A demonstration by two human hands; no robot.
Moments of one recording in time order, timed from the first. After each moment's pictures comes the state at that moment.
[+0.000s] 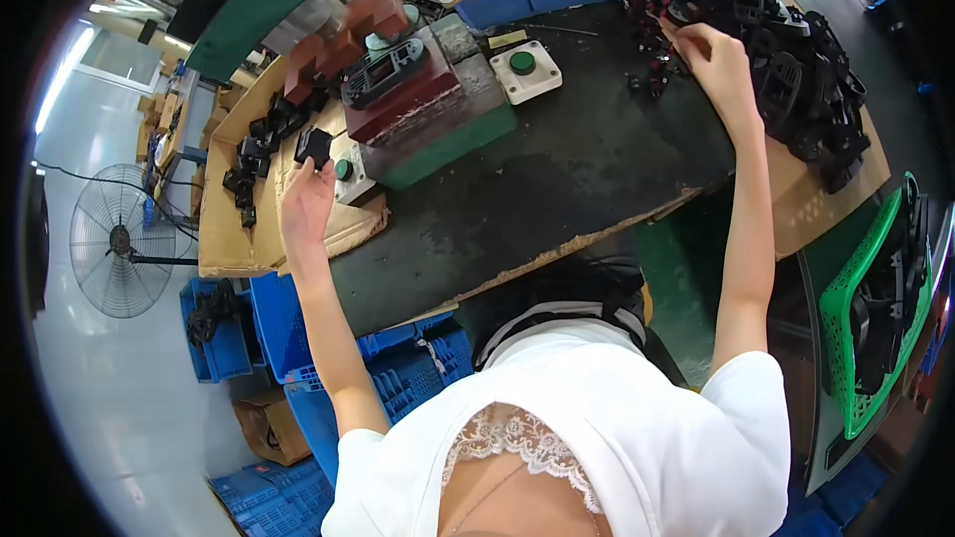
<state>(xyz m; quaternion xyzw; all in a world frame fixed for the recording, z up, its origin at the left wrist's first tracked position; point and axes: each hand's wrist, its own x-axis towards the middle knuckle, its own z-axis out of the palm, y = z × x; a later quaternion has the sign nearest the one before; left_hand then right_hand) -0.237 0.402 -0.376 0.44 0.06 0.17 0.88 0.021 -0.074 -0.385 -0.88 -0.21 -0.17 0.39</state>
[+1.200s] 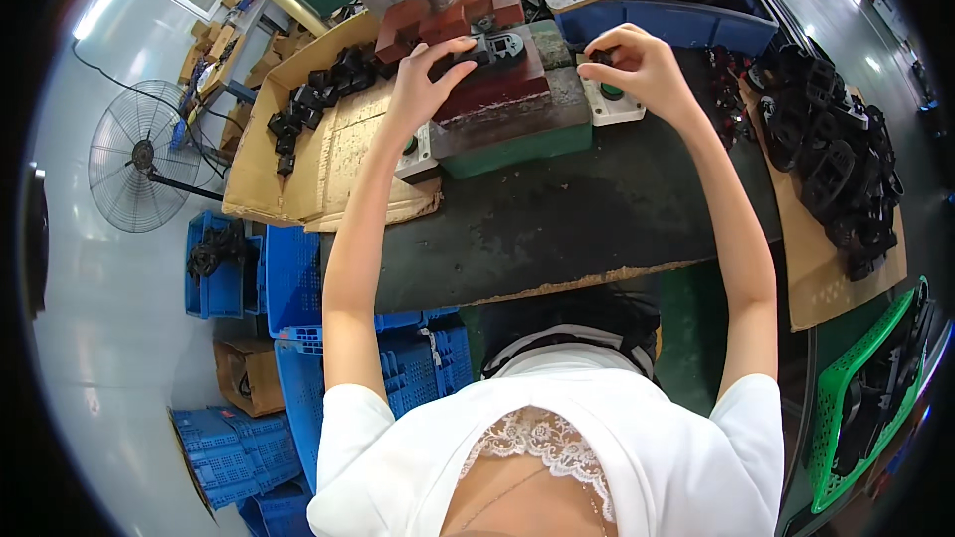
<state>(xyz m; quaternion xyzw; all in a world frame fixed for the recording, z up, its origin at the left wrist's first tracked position) -0.130 0.360 -0.346 0.92 -0.01 0.27 0.30 0.005 0.094 -0.366 -0.69 -0.45 0.03 0.57</state>
